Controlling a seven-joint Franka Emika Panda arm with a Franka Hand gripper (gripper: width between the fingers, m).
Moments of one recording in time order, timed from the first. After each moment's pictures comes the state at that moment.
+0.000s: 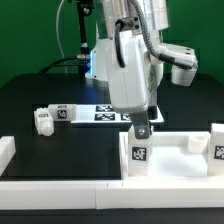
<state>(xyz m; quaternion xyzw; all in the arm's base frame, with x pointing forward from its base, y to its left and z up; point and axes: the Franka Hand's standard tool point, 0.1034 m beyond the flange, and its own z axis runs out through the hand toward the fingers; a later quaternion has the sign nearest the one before) 0.641 0.005 0.097 -0.61 0.79 0.02 0.09</state>
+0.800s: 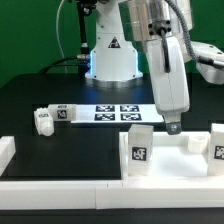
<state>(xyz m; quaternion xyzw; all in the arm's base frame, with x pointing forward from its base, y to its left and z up) 0.618 0.042 0.095 -0.66 0.74 0.06 0.08</state>
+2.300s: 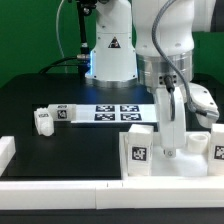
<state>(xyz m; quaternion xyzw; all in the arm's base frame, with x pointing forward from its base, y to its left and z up) 0.526 0.061 0.012 -0.67 0.74 0.07 0.01</state>
